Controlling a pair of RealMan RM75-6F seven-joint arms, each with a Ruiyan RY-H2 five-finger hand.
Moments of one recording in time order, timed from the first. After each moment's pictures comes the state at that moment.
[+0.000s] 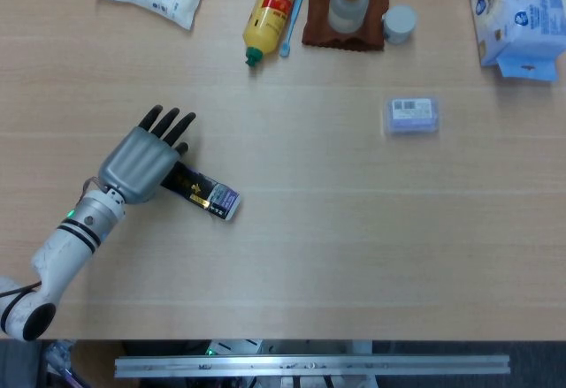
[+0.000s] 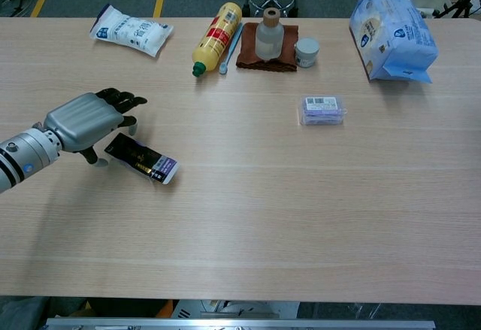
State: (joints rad) left arm -0.57 -1.51 0.02 -1.30 1.45 0.91 0.46; right arm 0.20 -1.07 0.13 -1.60 -1.46 1.40 0.07
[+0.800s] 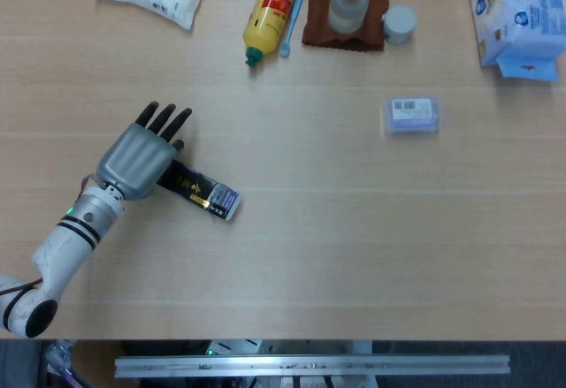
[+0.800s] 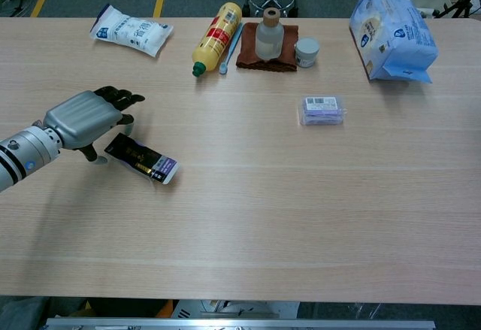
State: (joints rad) left arm -0.58 -1.53 0.02 -1.28 1.42 0.92 0.46; right arm 0.20 -1.07 0.12 -1.60 -1.45 1.39 0.08
